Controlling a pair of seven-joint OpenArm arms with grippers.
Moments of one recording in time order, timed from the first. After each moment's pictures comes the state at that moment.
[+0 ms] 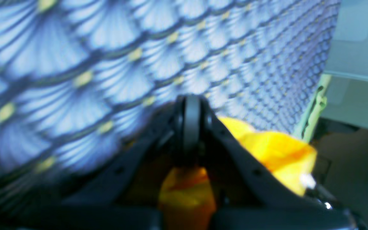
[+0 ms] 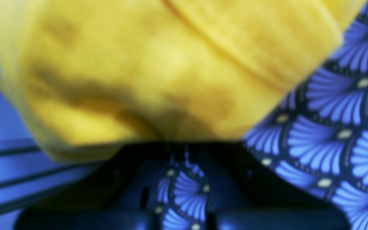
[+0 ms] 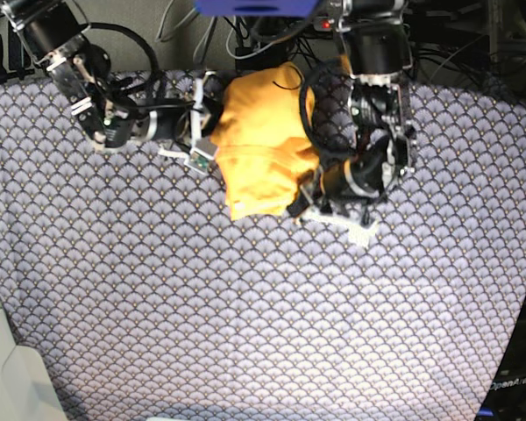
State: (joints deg) left arm -6.5 8.1 -14.0 75.3 -41.0 -1.5 54.8; right arm -2.5 25.6 -26.7 86.1 35.0 39.8 -41.9
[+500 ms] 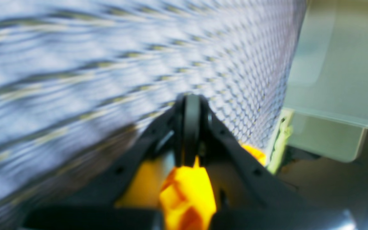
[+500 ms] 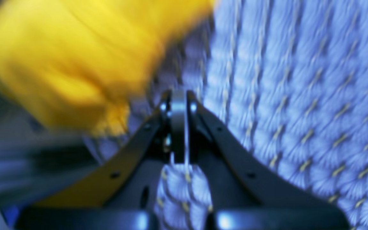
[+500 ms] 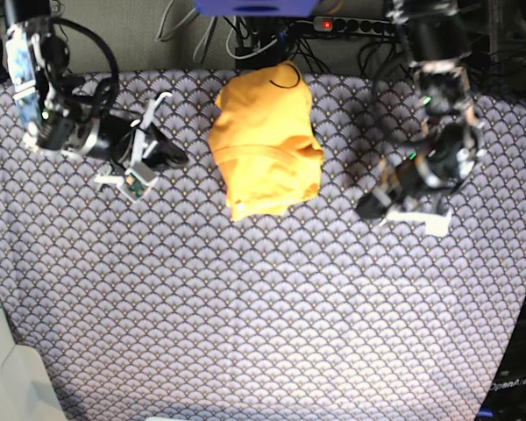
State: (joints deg) left arm 0.3 -7.2 -17.3 82.9 -61.2 5.2 55.8; right arm -13.2 25.9 -3.4 107.7 33.2 39.5 -44.4
